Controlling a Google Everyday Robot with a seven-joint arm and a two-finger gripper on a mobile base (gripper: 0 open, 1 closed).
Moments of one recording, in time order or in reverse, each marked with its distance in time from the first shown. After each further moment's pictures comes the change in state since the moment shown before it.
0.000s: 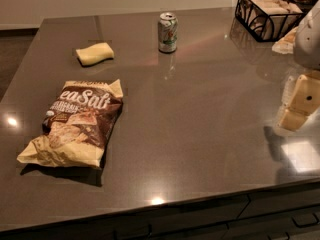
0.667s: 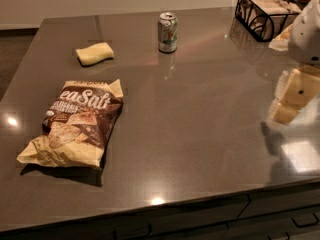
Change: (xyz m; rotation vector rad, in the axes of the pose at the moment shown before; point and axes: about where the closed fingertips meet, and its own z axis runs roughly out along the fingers) arm -0.007 -0.010 0.004 0.003 -0.016 0.023
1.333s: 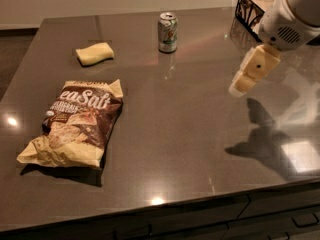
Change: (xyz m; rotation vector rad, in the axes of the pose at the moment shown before) arm -0.038 -0.069 0.032 0.078 -0.135 0.162
